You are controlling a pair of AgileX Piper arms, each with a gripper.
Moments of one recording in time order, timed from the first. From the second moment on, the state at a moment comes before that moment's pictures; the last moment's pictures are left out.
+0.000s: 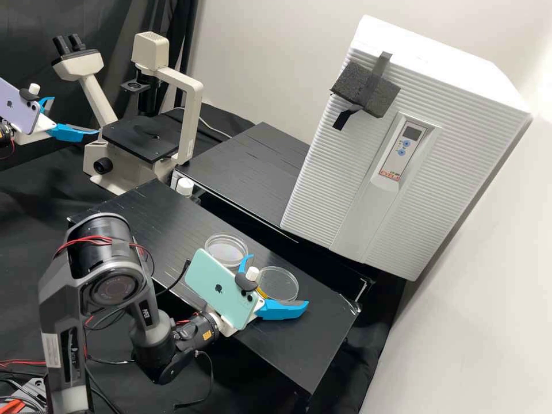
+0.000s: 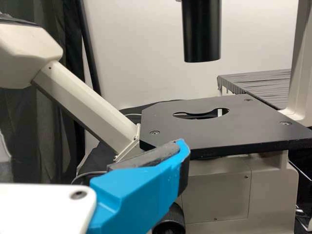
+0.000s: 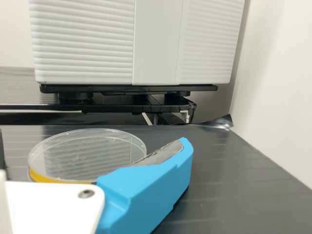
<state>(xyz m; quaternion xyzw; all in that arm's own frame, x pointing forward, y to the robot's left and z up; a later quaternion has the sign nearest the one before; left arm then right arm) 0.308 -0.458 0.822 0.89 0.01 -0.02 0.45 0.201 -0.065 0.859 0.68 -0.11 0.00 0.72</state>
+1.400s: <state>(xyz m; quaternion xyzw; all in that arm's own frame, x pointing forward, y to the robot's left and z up) 0.308 -0.458 0.822 0.89 0.01 -0.02 0.45 0.204 -0.063 0.857 0.69 -0.12 0.00 0.72</state>
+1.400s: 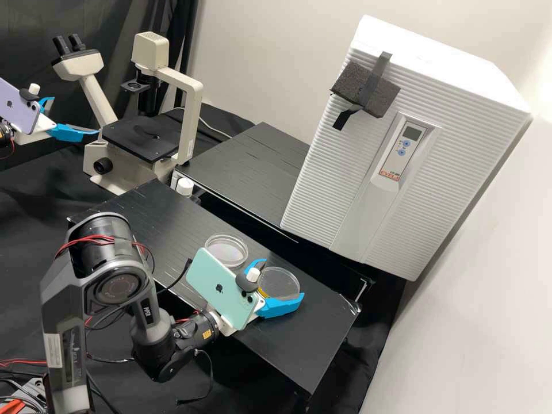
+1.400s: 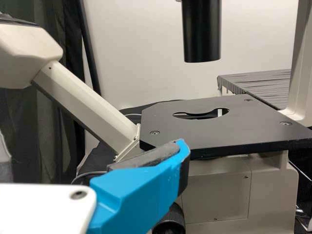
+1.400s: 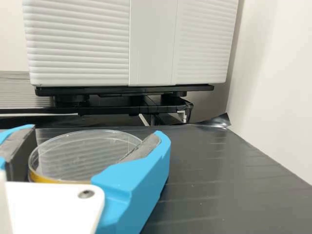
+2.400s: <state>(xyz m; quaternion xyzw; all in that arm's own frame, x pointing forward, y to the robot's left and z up) 0.308 -0.458 0.822 0.89 0.01 -0.02 0.45 0.191 0.040 0.835 0.71 0.05 0.12 0.69</state>
